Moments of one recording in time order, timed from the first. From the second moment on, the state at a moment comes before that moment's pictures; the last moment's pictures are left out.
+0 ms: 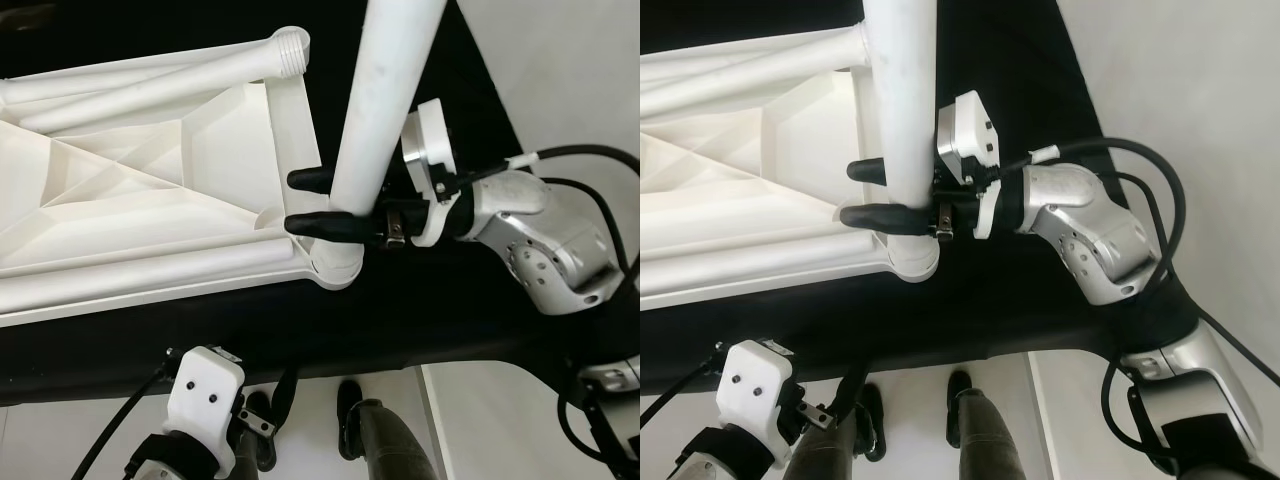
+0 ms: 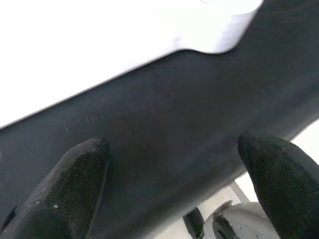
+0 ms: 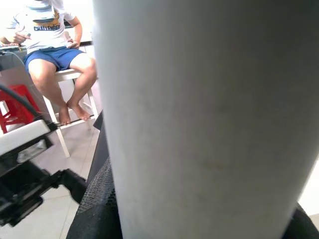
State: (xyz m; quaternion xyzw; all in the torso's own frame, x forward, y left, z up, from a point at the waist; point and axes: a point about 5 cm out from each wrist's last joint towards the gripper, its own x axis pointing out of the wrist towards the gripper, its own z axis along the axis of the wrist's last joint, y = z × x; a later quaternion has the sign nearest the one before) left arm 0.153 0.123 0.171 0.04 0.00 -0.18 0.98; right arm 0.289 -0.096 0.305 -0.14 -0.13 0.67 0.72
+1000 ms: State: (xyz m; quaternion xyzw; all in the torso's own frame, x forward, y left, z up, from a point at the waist) left arm 0.159 0.125 0.171 0.05 -0.01 -0.18 0.98; right arm 0.269 -0.091 0.294 -0.21 -0.16 0.65 0.71
